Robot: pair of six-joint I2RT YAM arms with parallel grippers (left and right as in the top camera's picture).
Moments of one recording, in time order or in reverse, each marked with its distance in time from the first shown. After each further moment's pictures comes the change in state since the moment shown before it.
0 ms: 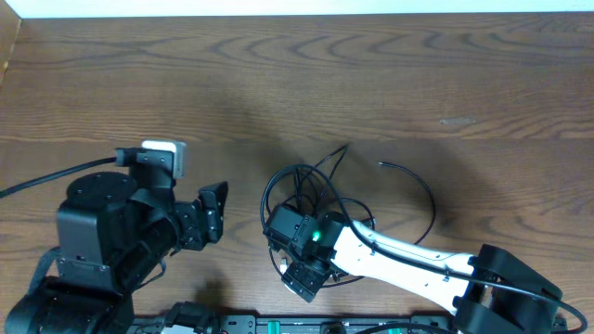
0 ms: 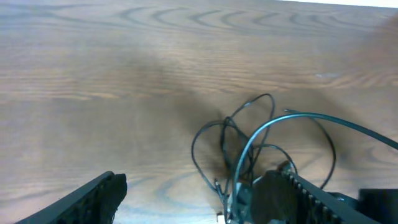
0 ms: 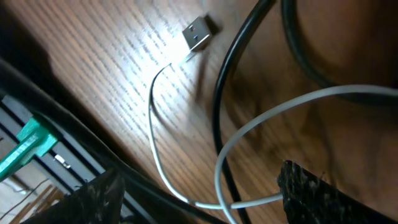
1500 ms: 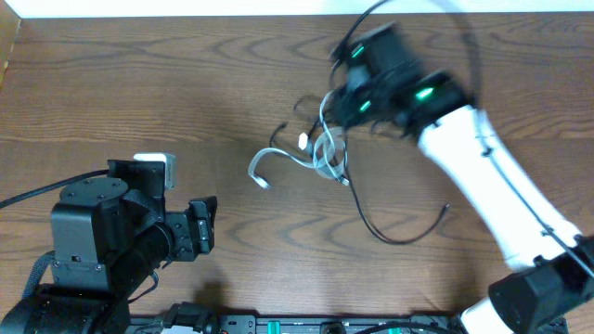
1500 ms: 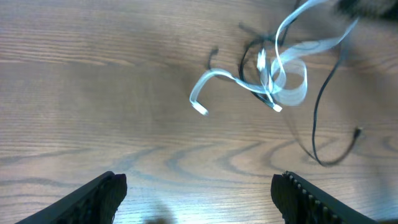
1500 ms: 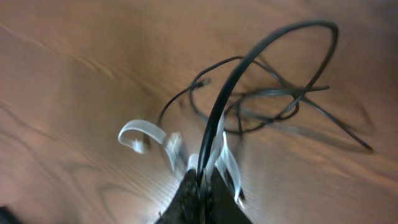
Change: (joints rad) left arm 0.071 0.000 0.011 -0.121 0.021 0.023; right arm -0.642 0.002 0.631 -0.076 -0.031 -0.008
